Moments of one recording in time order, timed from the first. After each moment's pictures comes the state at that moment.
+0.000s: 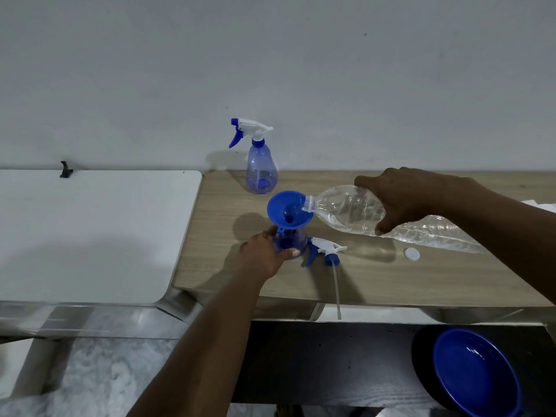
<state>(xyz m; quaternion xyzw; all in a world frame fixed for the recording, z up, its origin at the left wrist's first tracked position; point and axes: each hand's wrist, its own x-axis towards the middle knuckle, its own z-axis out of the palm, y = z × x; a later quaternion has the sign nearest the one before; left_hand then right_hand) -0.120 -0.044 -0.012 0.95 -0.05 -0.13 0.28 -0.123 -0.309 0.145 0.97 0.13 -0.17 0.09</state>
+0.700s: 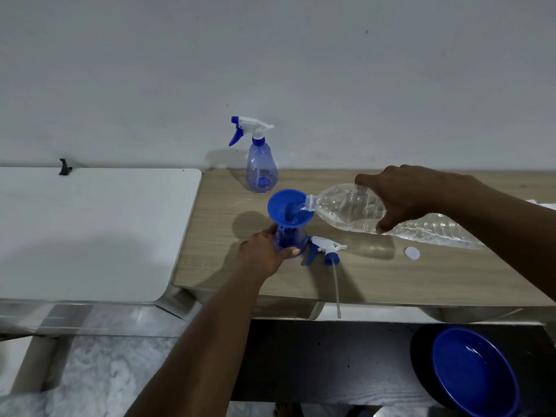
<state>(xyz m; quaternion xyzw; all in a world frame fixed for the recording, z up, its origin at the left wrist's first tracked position) -0.118 -0.046 -0.018 0.95 -0.03 -0.14 0.29 -0.122 -0.310 0.146 0.97 0.14 -0.17 0.10</state>
